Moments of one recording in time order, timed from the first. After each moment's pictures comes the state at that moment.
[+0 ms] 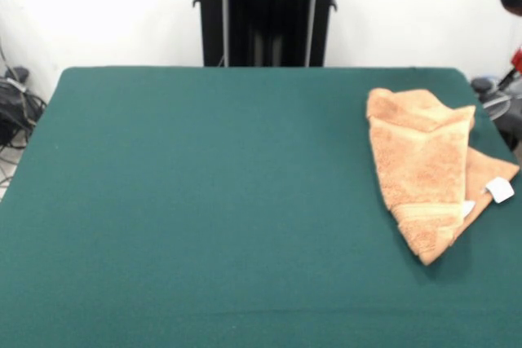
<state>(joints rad) 0.63 -0.21 -0.36 1.42 0.65 0.95 2.57</state>
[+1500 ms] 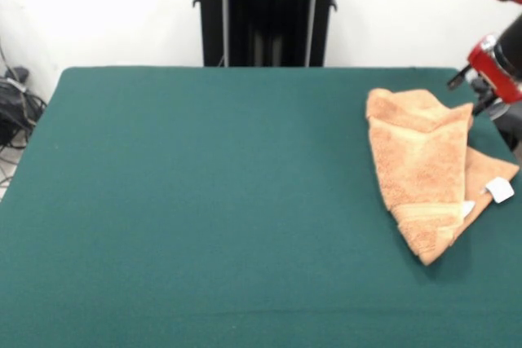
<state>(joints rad) 0.63 -0.20 -0.46 1.42 0.49 0.95 2.57</state>
